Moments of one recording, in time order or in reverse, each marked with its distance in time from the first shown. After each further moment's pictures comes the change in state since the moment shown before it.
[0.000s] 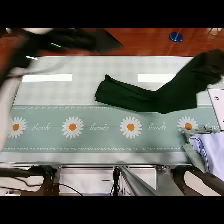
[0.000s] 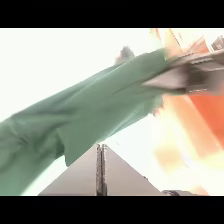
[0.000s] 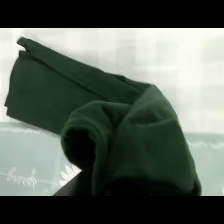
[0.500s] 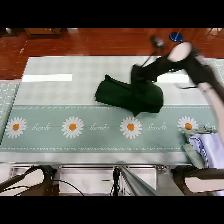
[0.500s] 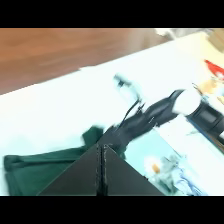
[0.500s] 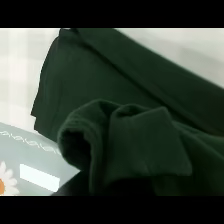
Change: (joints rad) left arm 0.563 0.337 -0.002 0.008 -0.238 0.023; right arm 0.499 -0.463 0.000 0.020 -0.412 0.160
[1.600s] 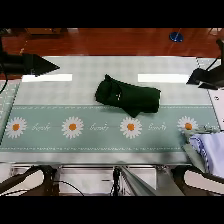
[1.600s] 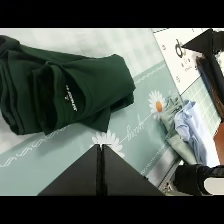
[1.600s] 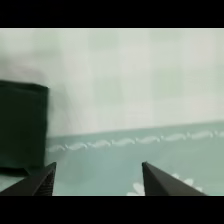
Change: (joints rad) left arm -0.117 0.020 -0.481 0.184 0.037 0.057; right arm -0.570 0.246 -0.090 -0.317 0.346 -0.167
